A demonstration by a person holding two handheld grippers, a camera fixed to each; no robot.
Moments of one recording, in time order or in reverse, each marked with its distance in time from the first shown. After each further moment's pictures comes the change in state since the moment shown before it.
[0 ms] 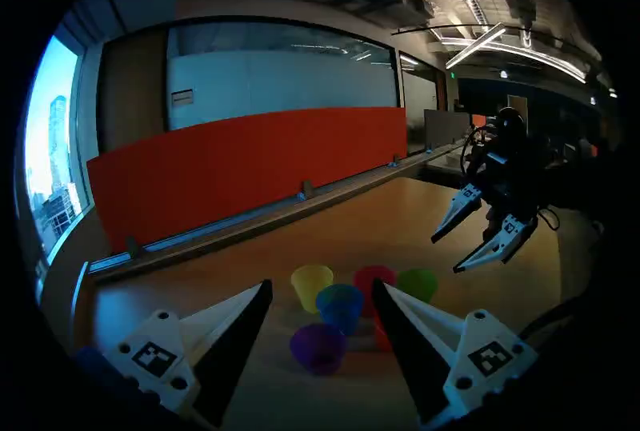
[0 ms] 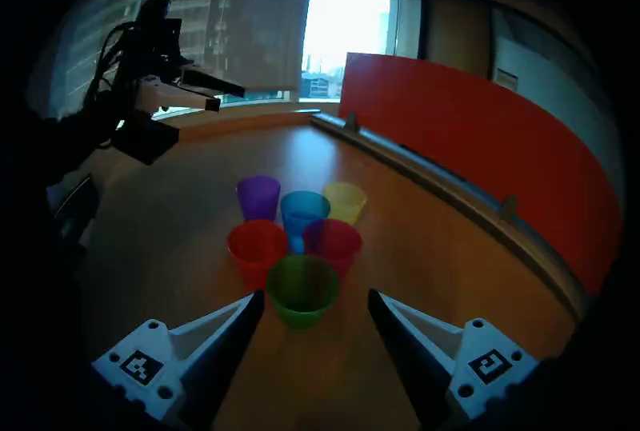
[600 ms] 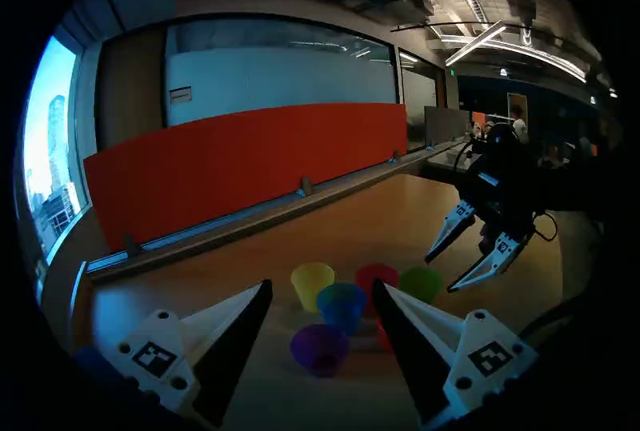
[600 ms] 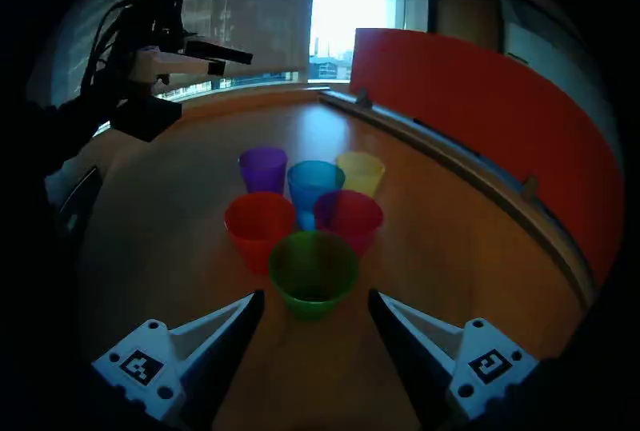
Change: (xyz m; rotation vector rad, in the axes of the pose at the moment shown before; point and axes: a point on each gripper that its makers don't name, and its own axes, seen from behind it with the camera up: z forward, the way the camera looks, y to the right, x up) left arm -0.004 -0.002 0.012 -0.005 -0.013 0.001; right arm -0.033 -0.008 0.030 0.049 -0.075 0.012
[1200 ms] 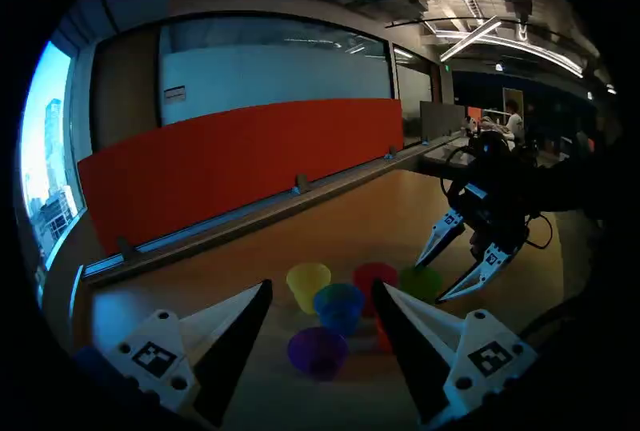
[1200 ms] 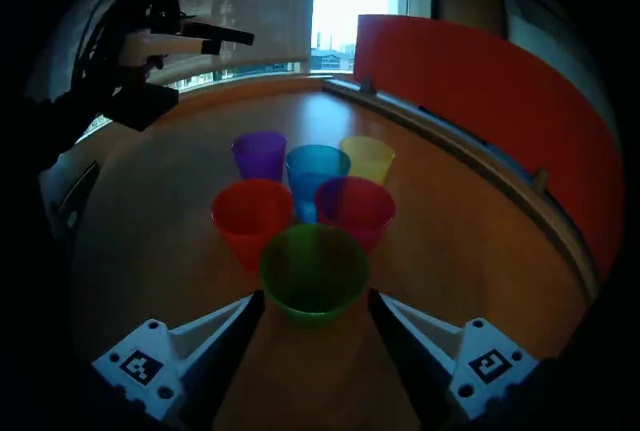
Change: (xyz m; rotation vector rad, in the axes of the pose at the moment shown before) left arm -0.001 0.005 0.012 -0.019 -0.014 0.019; right arm -0.008 0.000 0.031 0.012 -0.031 0.002
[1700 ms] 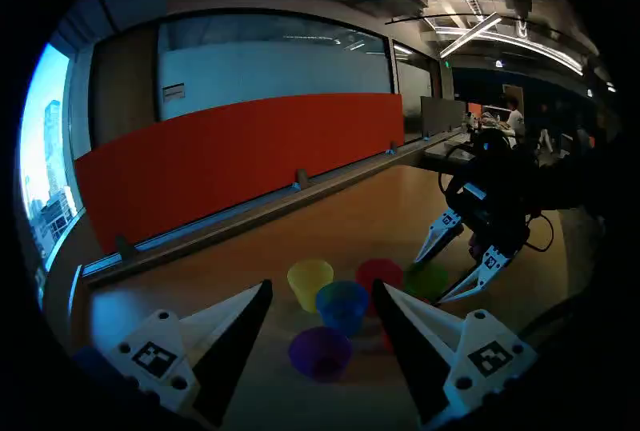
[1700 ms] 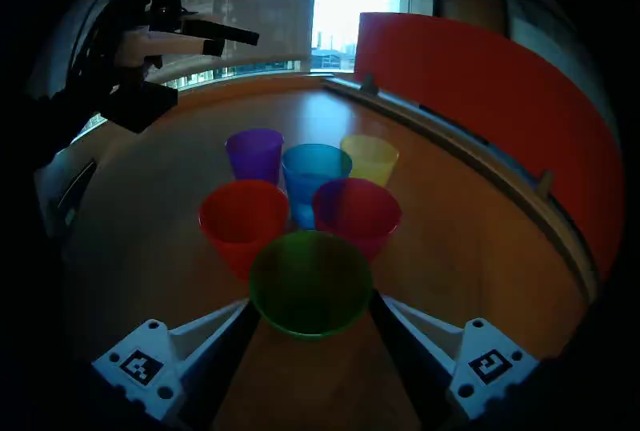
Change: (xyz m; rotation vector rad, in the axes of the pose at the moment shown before) left arm -0.008 -0.002 0.013 0.002 -0.012 0.005; right arm 0.004 0.003 0.017 -0.003 0.003 -0.007
